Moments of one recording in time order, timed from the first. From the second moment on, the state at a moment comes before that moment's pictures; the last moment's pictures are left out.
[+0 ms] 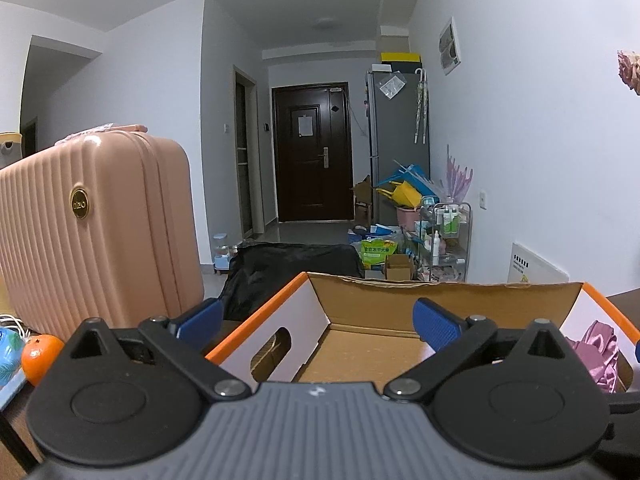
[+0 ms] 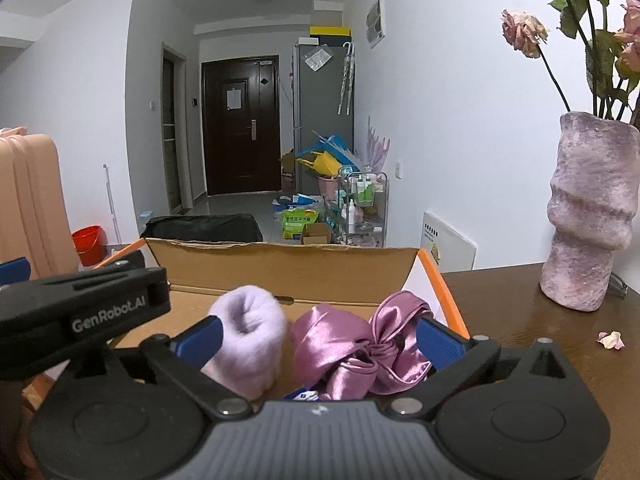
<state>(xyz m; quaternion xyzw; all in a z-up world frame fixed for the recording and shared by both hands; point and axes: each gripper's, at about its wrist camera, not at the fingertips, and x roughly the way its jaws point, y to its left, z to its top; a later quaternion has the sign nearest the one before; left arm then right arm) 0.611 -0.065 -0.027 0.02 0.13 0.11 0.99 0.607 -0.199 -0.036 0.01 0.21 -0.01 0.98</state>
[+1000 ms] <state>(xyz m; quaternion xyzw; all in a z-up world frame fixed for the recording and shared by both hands) 0.564 -0.071 -0.026 0.03 0.10 0.10 0.99 0.557 -0.210 -0.034 -0.01 0.19 -0.02 0.98</state>
